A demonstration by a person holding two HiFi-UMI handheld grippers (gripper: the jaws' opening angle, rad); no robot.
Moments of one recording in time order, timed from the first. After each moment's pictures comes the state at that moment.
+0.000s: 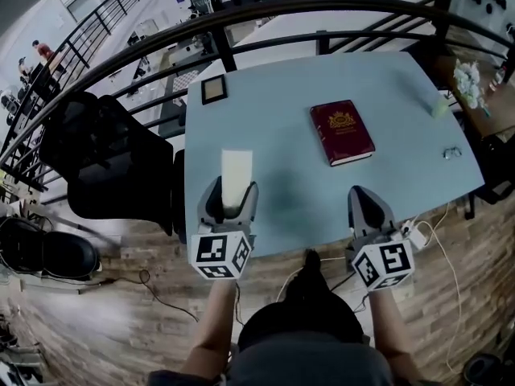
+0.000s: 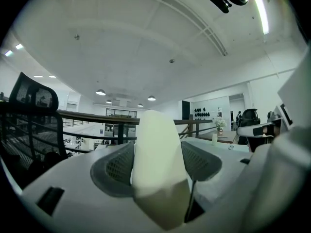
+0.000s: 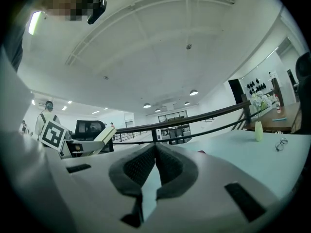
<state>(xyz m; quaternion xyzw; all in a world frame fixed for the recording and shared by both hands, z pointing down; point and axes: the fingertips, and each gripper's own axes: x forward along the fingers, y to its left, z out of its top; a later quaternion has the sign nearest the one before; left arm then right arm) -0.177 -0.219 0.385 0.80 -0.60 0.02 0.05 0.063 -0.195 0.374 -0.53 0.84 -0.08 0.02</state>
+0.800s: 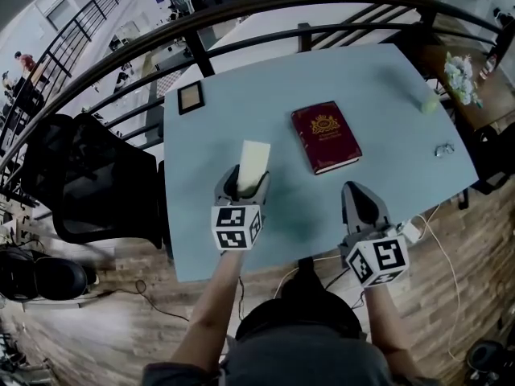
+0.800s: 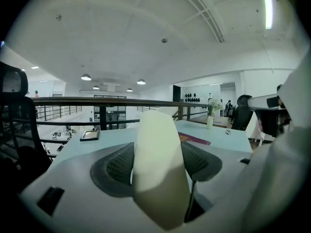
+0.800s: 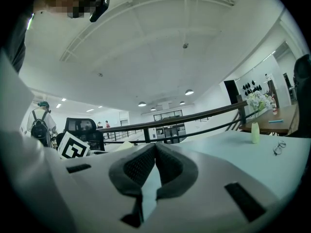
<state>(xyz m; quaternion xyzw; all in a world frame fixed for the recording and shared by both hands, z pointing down) -0.106 -0.322 0.466 0.83 -0.54 0.11 0.10 0.092 -0.242 0.383 -0.56 0.83 -0.08 0.01</state>
